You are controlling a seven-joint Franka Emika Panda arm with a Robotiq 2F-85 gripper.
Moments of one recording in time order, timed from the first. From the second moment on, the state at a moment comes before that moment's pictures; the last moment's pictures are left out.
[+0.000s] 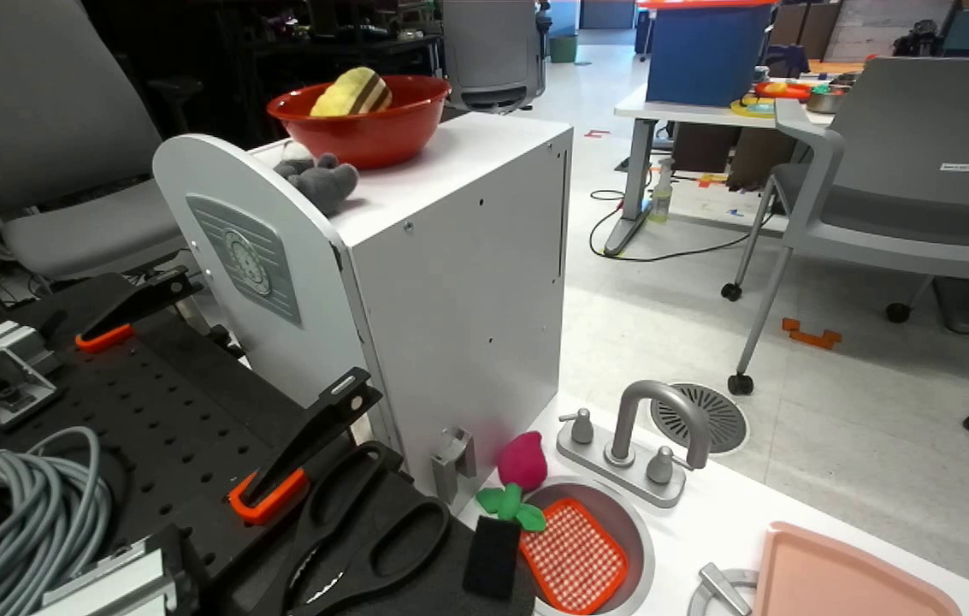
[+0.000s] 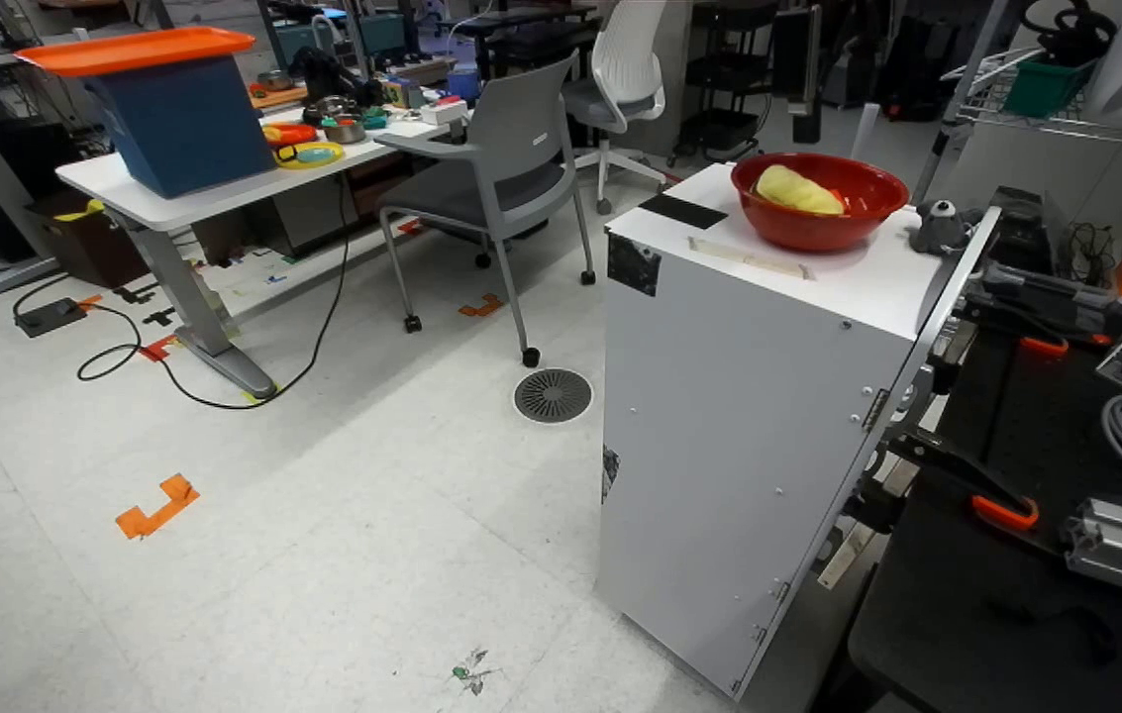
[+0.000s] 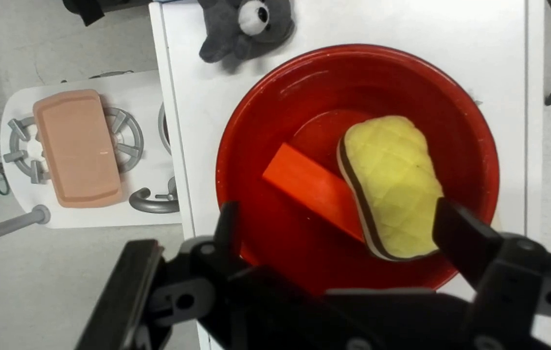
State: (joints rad) arm 0.08 0.17 0.03 -2.06 -0.20 2.04 0.29
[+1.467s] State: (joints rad) arm 0.09 0.25 0.03 -2.04 -0.18 2.19 0.18
